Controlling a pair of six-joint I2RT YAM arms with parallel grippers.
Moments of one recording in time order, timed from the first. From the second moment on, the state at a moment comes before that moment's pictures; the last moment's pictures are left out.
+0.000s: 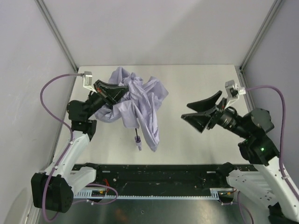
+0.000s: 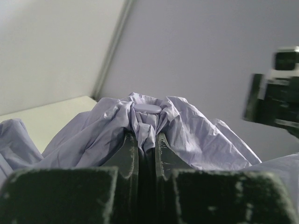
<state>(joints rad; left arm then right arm) -0.16 1.00 0.71 0.80 0.72 -0.82 0.62 0.67 1.03 -0.13 -0.50 0.56</state>
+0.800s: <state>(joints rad) -0.25 1.00 0.67 1.27 0.94 -1.34 0.90 1.09 1.01 0.16 -0.54 0.32</state>
